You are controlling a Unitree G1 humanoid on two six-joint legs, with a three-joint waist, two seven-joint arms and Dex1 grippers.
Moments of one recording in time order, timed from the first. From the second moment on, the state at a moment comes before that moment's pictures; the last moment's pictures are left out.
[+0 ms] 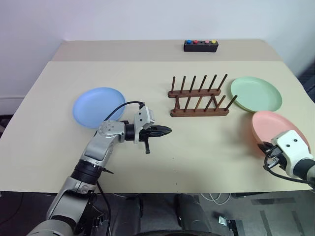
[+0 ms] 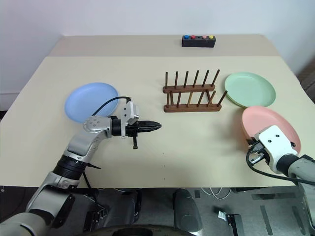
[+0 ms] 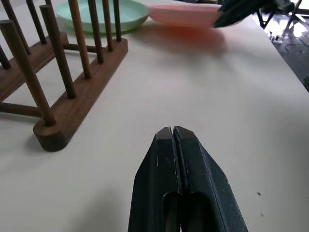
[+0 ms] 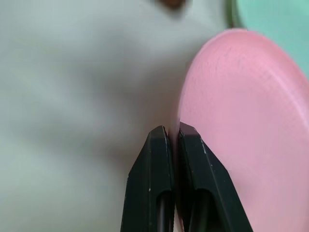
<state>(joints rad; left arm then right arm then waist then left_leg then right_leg) -0.52 0.34 -0.26 0.14 -0.24 0.20 -1.07 0.33 -0.79 -0.53 -0.49 0.23 0.50 0.70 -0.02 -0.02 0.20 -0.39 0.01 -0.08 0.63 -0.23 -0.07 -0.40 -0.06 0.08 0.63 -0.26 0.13</state>
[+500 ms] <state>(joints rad) -0.68 0.15 -0.32 0.54 -0.06 0.01 -0.95 0.15 -0.74 -0.76 -0.67 0.67 0.61 0.69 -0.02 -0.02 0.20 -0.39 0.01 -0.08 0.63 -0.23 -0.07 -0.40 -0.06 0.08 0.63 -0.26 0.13</state>
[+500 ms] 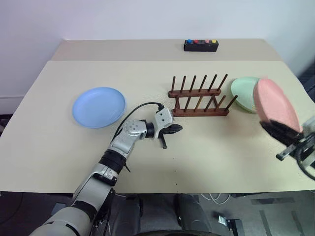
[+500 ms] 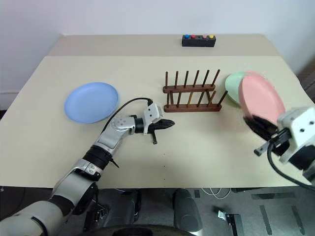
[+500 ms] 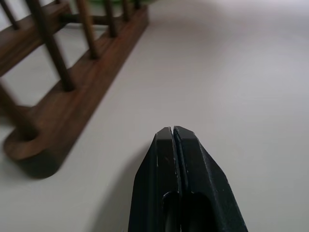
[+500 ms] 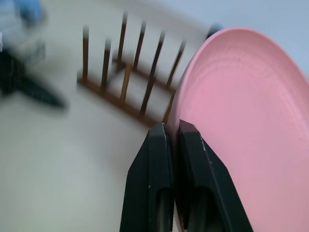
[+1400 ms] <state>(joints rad) -0.44 0.30 -0.25 0.07 -0.25 0.26 -1.02 -0.58 -0.65 -0.47 -0.08 1.17 0.79 0.45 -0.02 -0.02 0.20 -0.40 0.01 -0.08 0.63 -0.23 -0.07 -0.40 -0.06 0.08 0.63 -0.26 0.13</state>
